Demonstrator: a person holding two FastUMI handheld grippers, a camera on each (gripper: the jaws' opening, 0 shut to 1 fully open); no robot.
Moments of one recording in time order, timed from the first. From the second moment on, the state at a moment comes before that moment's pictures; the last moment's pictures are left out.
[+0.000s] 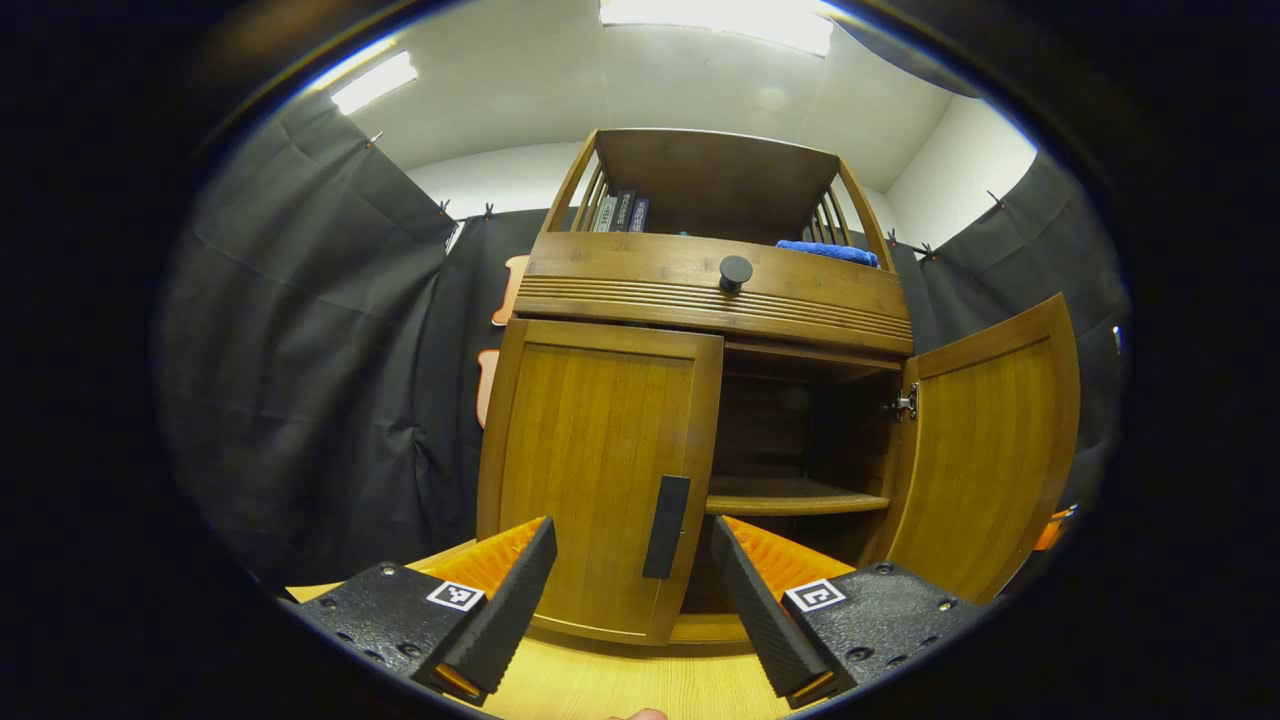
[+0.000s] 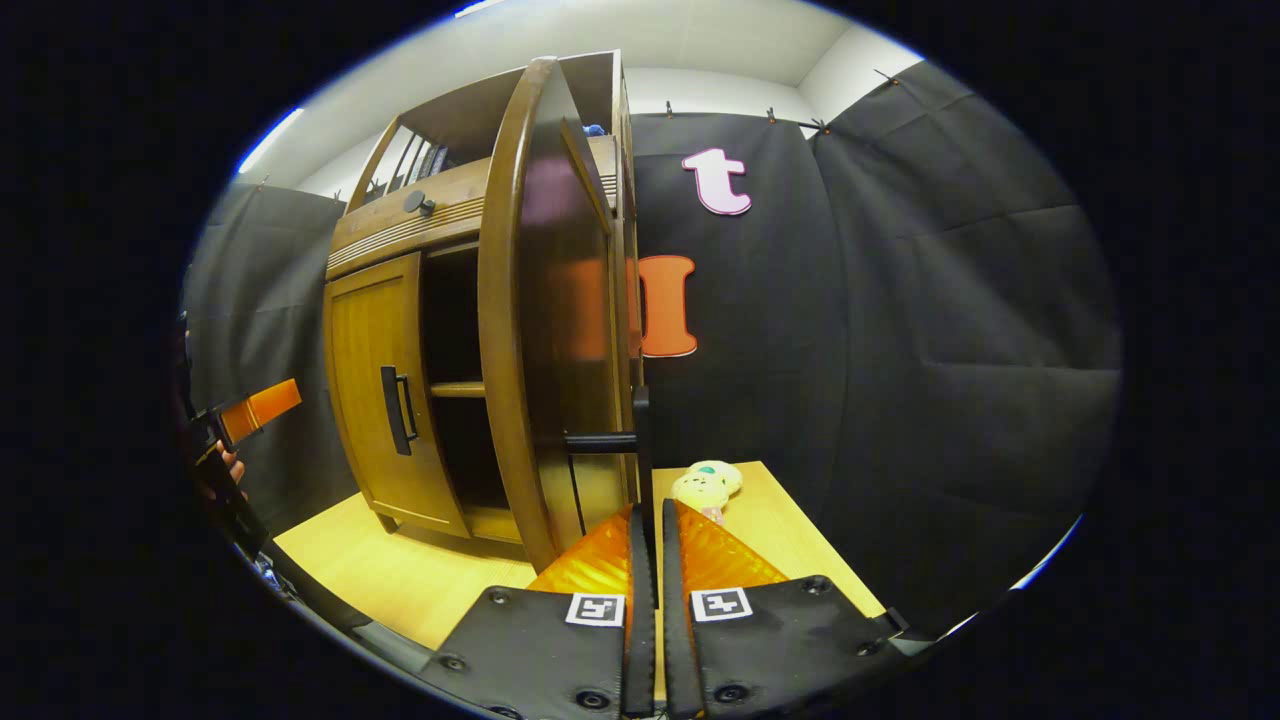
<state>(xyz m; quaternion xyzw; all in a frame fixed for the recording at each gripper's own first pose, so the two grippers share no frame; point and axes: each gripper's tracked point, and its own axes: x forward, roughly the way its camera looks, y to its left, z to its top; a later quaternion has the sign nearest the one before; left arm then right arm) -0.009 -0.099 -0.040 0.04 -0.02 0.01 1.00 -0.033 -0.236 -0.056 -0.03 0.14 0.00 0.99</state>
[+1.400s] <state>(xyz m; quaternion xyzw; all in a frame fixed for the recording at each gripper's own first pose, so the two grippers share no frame) 0.046 -0.125 -0.057 0.03 0.01 -0.03 1.00 -0.114 -0.212 -0.013 -0.01 0.09 -0.07 0.99</state>
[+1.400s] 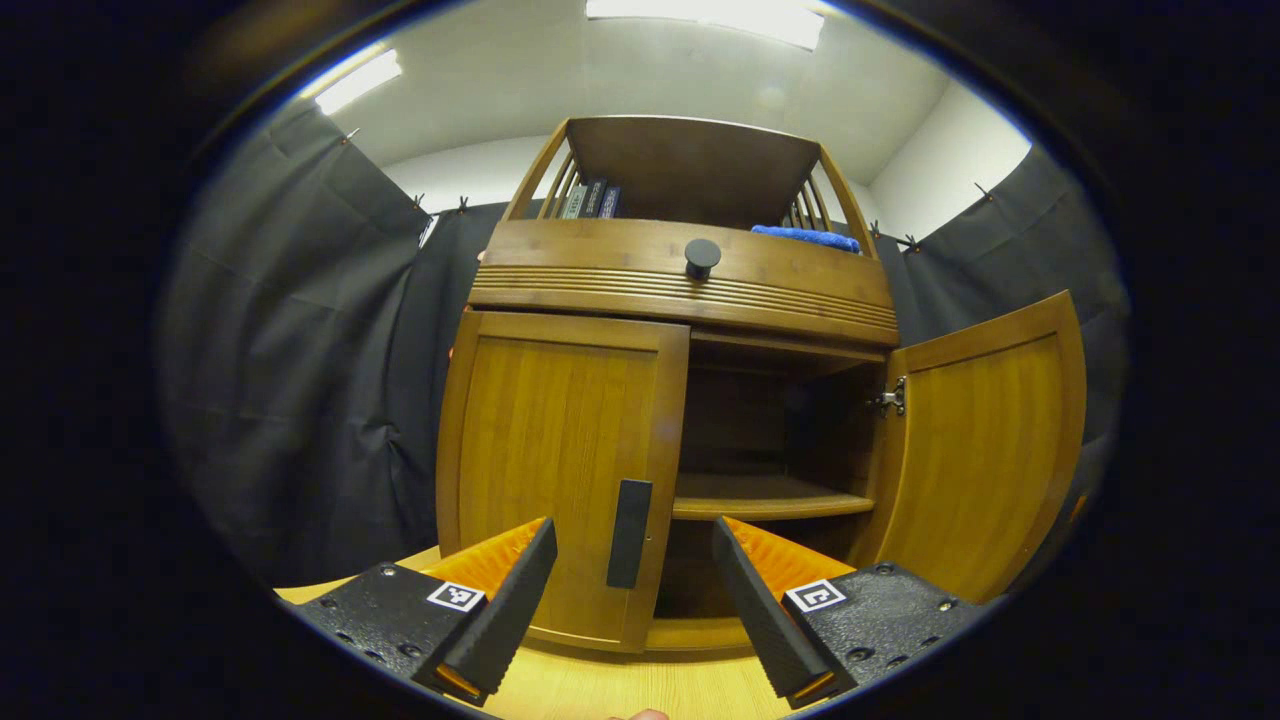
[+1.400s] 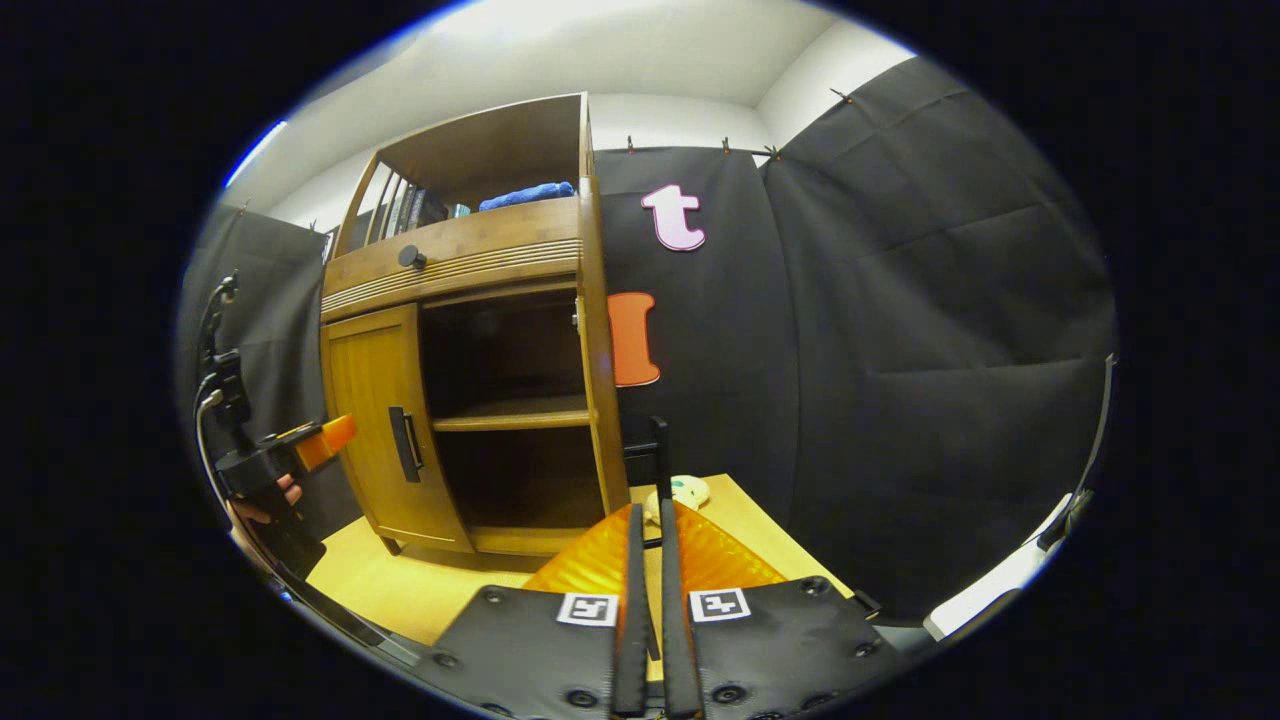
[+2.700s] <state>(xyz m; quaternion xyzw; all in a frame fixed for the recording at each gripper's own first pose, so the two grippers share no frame) 0.194 -0.122 -0.139 0.04 0.05 -0.09 0.99 -0.080 -0.164 -0.030 -0.01 0.12 -0.05 0.99</state>
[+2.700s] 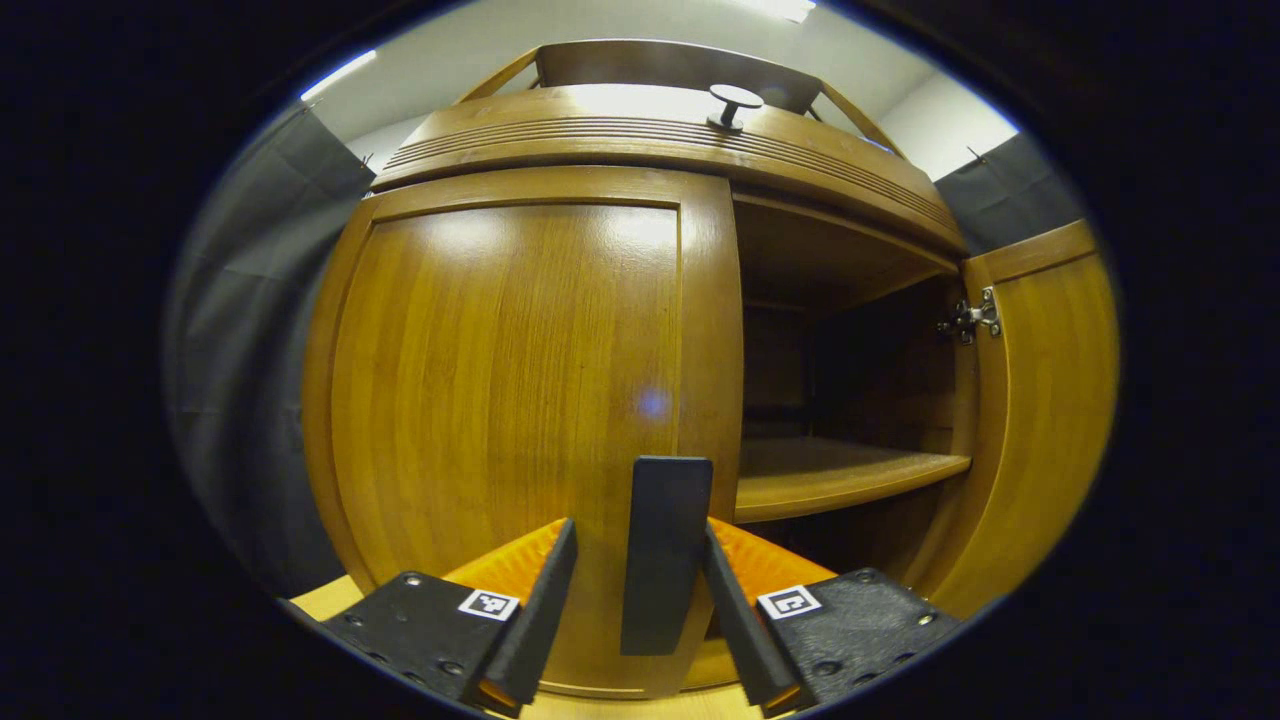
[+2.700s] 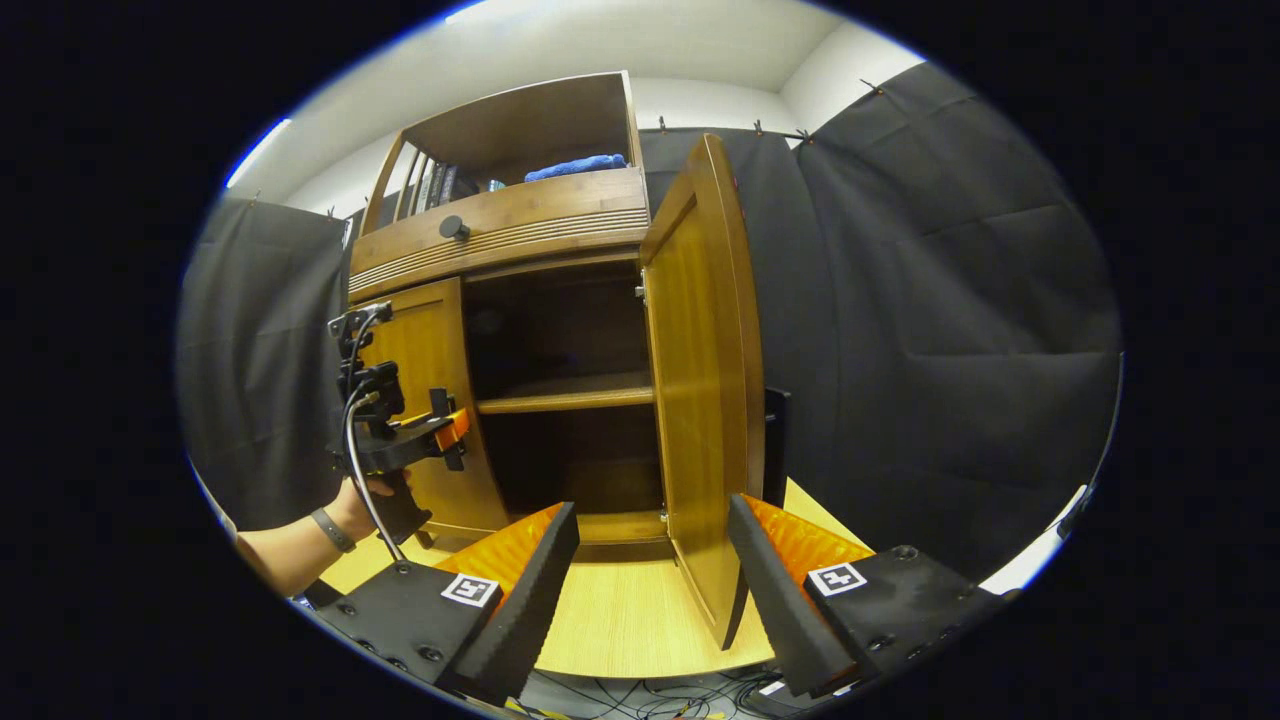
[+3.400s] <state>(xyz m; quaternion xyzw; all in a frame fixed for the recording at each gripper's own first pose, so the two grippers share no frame) 0.141 -0.109 -0.132 0.06 0.09 -0.08 0.99 -0.070 -0.148 -0.024 -0.03 0.11 -0.02 0.99</state>
